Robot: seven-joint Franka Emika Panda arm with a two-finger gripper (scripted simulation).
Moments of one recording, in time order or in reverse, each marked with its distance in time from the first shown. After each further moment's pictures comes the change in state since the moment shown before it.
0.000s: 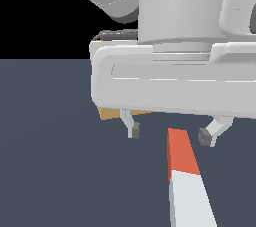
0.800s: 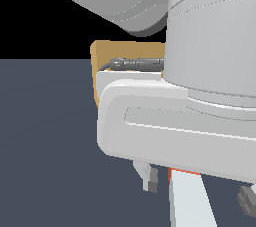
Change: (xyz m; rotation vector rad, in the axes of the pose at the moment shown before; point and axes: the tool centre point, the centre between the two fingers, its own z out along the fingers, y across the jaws) arm -0.052 0.025 0.030 0.005 0.002 0.065
